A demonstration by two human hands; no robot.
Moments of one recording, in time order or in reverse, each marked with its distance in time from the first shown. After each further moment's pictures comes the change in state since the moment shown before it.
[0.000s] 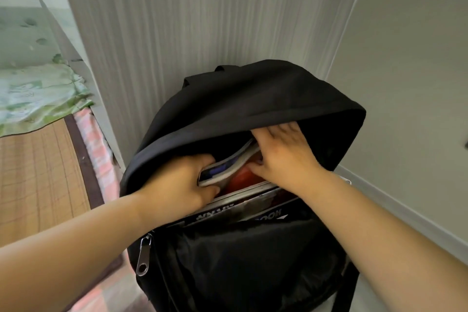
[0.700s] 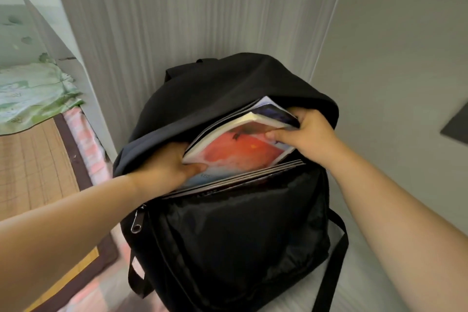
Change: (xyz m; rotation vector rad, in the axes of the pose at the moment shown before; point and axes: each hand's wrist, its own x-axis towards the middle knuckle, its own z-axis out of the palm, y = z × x) left_hand 0.015 -0.017 0.013 -0.112 0.037 -0.257; right_hand -0.016 0.036 -0.026 0.883 -0.063 0.609
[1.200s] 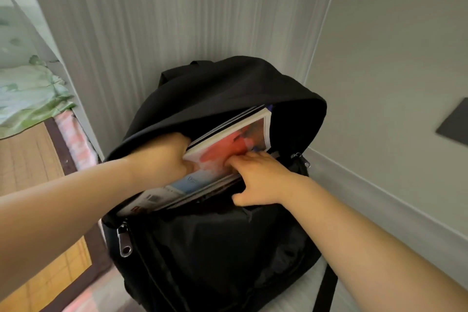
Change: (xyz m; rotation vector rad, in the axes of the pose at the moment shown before) left_hand 0.011 0.026 -0.020 0.445 -0.114 0.033; right_hand -0.009 0.018 0.059 -0.797 -0.511 -0.202
